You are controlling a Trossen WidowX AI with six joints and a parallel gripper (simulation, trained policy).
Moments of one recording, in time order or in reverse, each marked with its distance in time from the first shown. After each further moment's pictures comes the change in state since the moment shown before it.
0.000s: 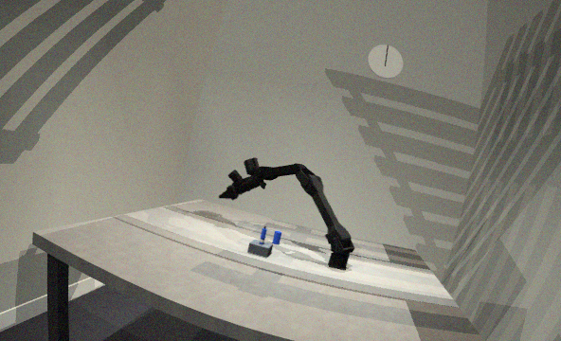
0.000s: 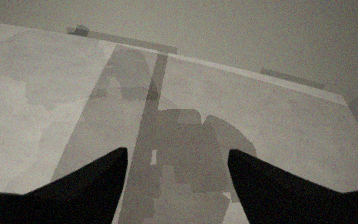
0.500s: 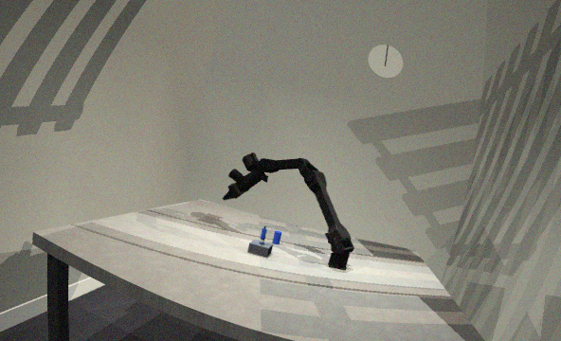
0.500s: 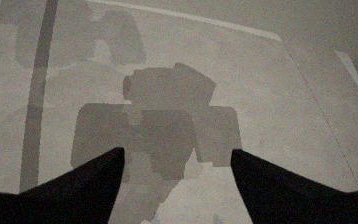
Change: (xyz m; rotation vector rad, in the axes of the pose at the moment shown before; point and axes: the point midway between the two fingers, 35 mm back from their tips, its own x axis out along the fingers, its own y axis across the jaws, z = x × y) arm -0.026 0.031 -0.008 0.049 0.199 -0.023
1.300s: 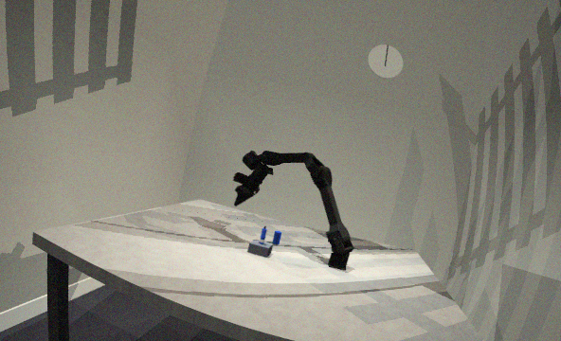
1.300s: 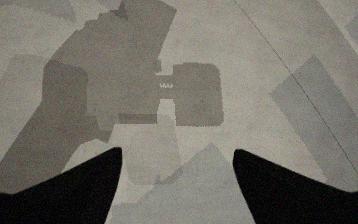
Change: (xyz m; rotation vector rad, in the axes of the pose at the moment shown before) arm -0.045 0.048 -0.045 0.045 0.314 -0.003
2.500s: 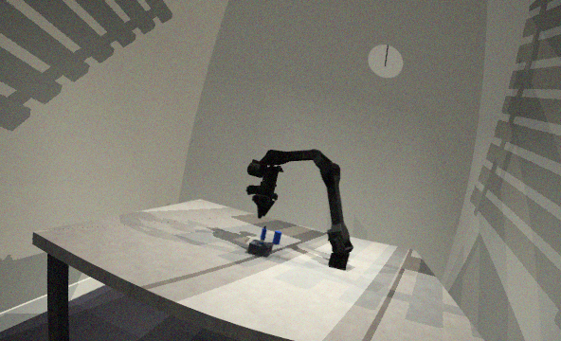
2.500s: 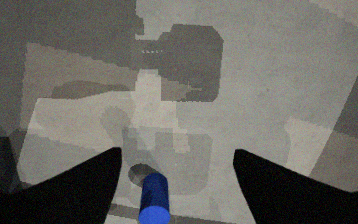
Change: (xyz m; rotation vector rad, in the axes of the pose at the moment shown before) arm -0.040 0.057 -0.108 0.047 0.443 0.057
